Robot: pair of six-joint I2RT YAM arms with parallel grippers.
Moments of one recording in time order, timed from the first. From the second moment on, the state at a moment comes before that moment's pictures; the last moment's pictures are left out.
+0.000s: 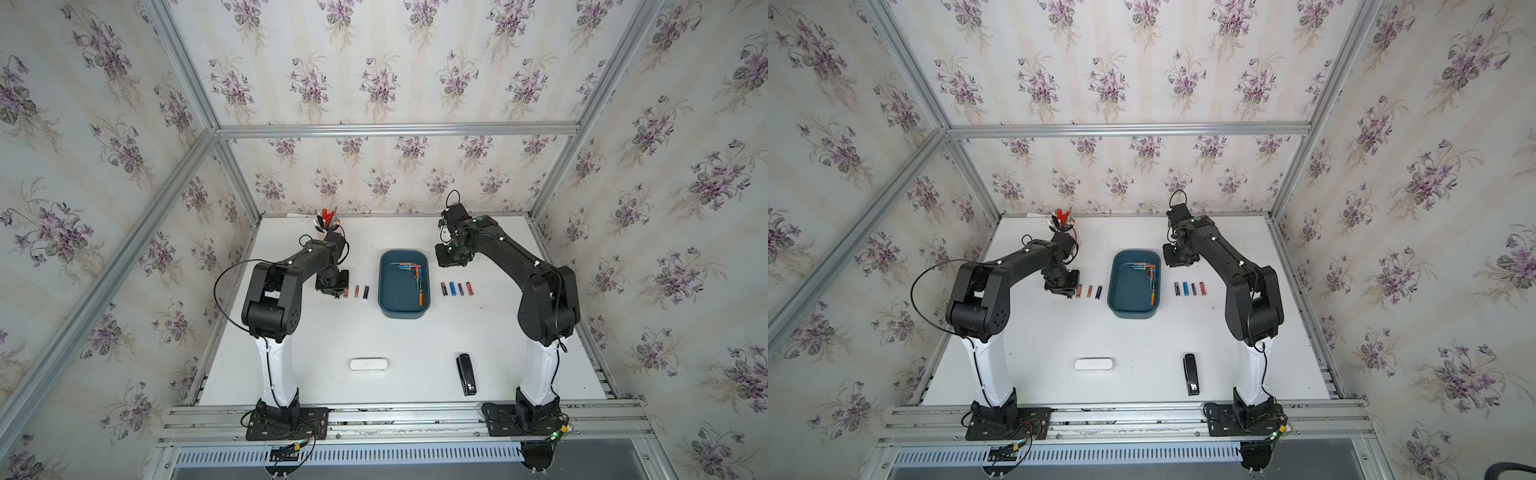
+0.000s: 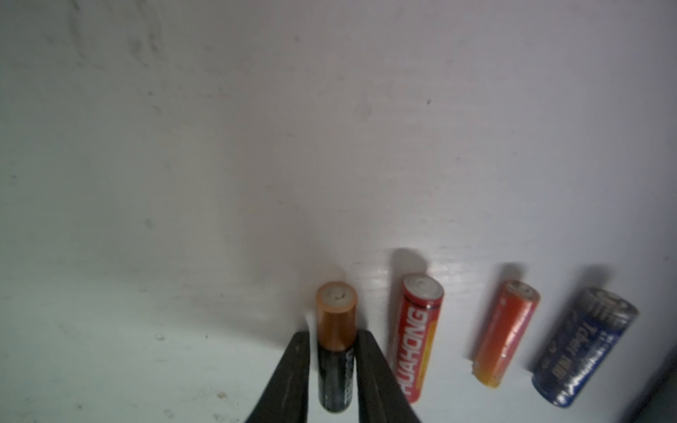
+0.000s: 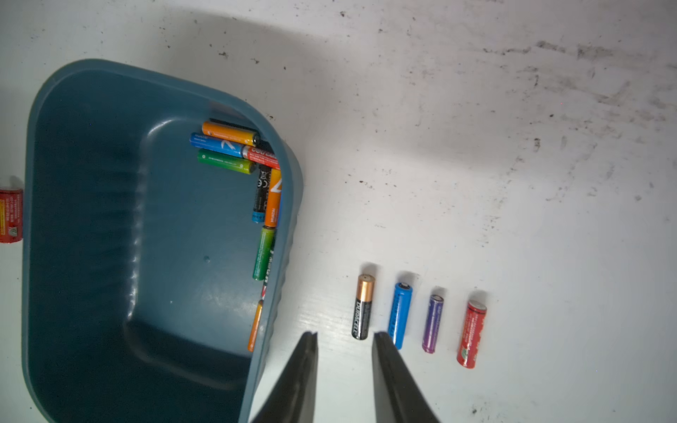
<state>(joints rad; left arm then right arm) -0.20 2.03 1.43 -0.87 0.02 -0.24 0.39 1.99 1.73 -0.99 -0.05 0.17</state>
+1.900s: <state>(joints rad) -0.20 1.90 1.41 -0.91 0.03 -0.24 0.63 2.40 2.07 -1.18 0.12 0.43</state>
